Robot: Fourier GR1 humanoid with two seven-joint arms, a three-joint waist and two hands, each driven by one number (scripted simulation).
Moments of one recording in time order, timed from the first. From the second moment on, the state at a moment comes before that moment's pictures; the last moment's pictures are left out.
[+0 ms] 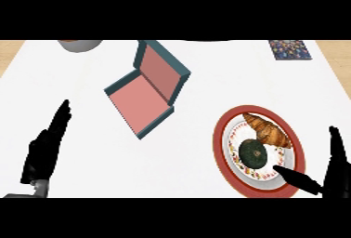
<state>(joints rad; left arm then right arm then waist) 0.01 0.41 -0.15 -1.54 0.03 0.26 0.08 0.20 -0.41 0.17 -1.62 0.46 -0.66 0.34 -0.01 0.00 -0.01</state>
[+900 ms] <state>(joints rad) -0.01 0.38 -0.15 -1.53 0.01 0.25 0.09 -0.02 -0.36 0.39 -1.93 0.69 -0.09 1.16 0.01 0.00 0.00</state>
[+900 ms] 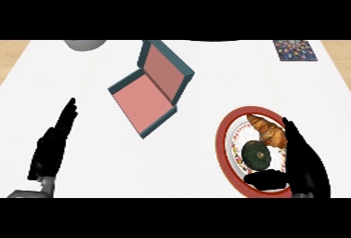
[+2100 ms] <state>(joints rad) 0.00 0.33 -0.09 -1.53 -0.05 0.19 0.09 0.03 -0.14 0.30 -1.81 0.88 0.02 1.10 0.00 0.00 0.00</state>
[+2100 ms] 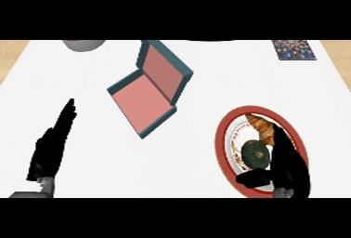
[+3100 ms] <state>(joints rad) 0.01 0.26 -0.05 -1.58 -0.12 0.14 0.12 0.00 -0.03 0.22 -1.70 0.93 0.04 1.03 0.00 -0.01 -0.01</state>
